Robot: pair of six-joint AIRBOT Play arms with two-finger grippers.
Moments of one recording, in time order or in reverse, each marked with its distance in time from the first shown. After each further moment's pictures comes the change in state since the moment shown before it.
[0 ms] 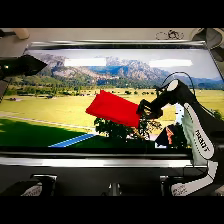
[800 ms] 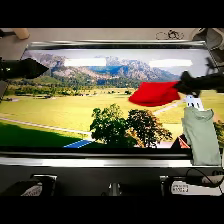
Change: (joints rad) left arm -0.006 -0.003 0.000 0.017 -0.044 -0.001; right arm -0.447 0.215 0.212 0.099 0.055 -0.047
